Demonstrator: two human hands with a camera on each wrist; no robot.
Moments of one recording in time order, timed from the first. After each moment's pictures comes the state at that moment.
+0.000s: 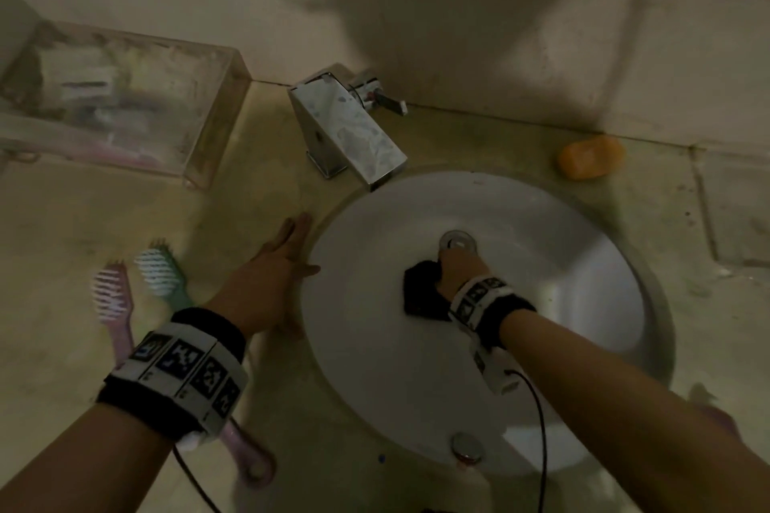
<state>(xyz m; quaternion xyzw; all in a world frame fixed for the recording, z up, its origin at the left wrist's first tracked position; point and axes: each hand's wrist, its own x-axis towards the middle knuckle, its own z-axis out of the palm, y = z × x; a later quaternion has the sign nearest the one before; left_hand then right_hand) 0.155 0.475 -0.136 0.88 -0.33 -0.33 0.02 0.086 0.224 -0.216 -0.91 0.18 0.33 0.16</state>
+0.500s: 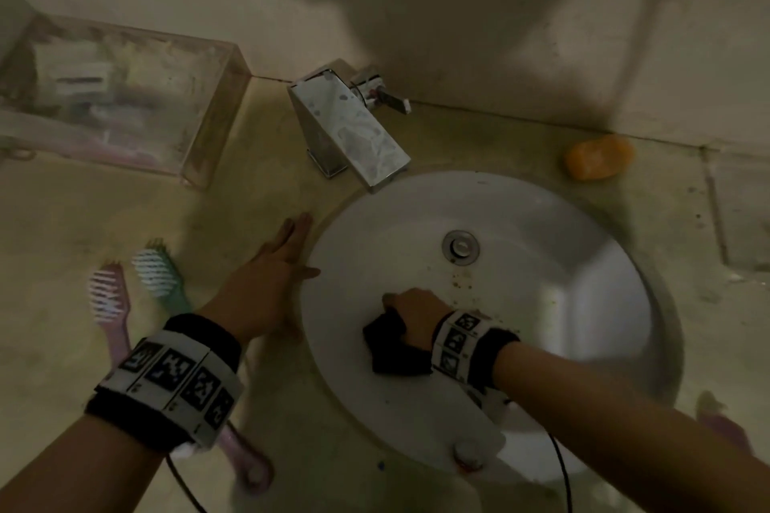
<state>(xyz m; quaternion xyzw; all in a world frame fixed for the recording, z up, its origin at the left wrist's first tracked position) 0.158 0.480 -0.143 0.88 -0.33 -0.33 0.05 0.066 0.277 -0.220 -0.89 -0.04 0.41 0.20</state>
